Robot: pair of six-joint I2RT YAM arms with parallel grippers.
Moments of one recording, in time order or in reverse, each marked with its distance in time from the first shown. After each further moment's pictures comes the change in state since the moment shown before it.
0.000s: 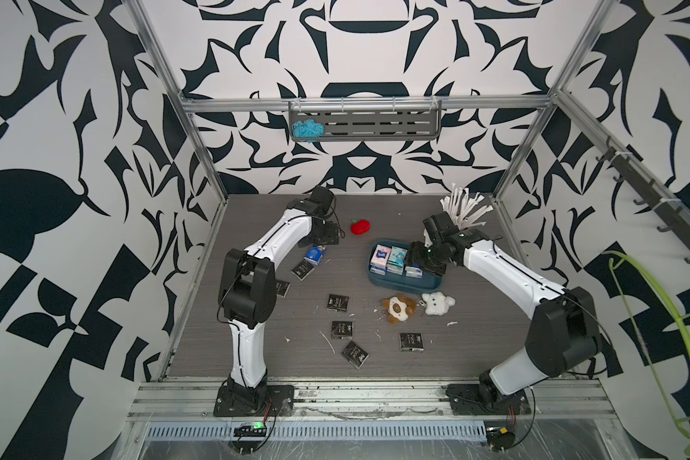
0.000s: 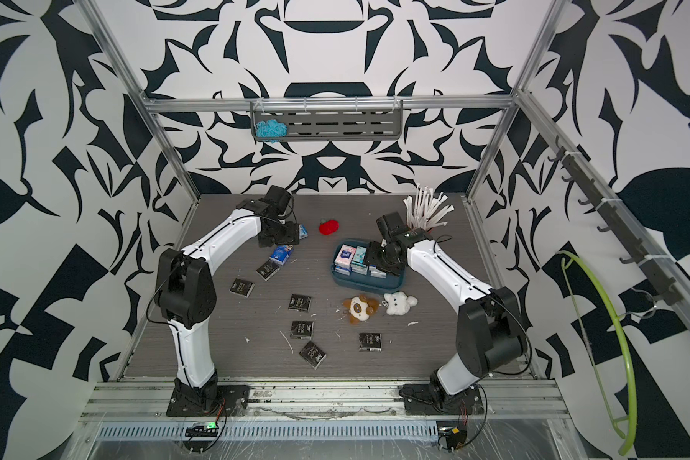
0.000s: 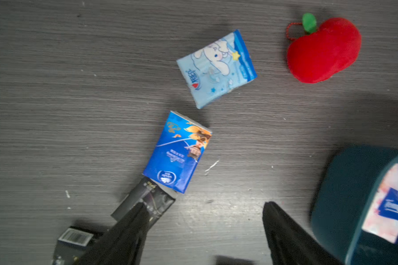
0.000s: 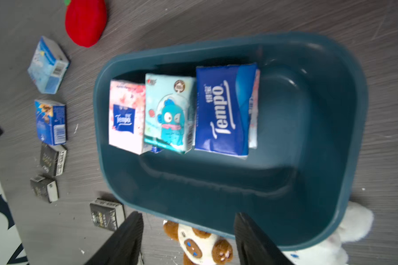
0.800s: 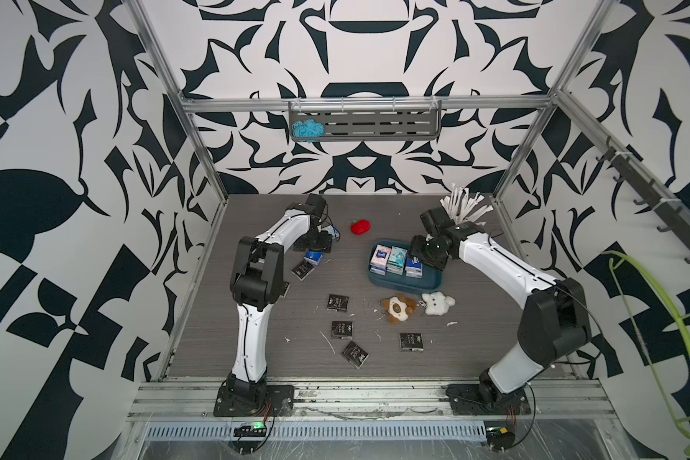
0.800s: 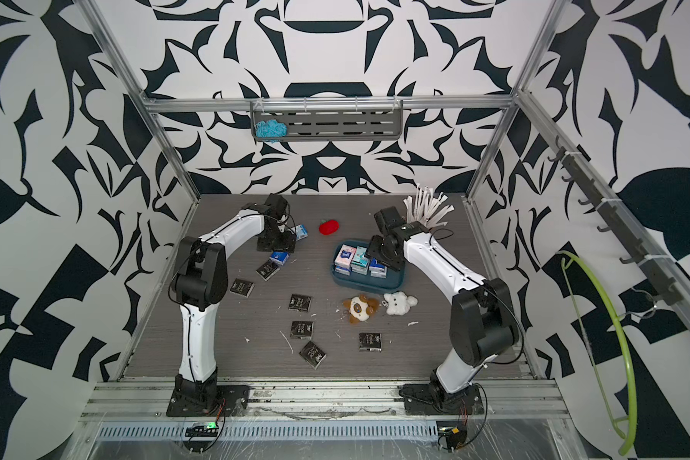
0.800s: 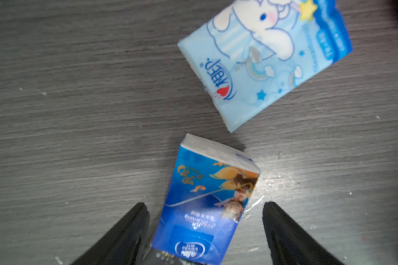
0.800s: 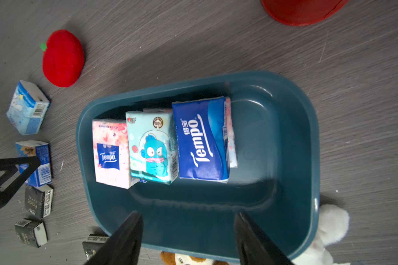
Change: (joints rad) left arm 0.074 0.196 0.041 0.016 0.064 0.195; right arm 0.000 0.070 0.085 -0.037 0.110 0.079
